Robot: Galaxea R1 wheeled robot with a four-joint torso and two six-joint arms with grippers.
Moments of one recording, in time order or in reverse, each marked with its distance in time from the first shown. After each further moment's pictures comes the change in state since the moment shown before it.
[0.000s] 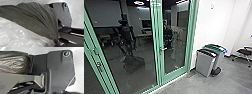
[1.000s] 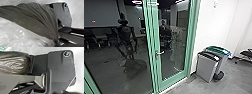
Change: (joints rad) left arm 0.000 0.000 -0.002 0.000 0.000 0.000; right arm 0.002 0.003 0.000 0.000 -0.001 0.000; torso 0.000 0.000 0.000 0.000
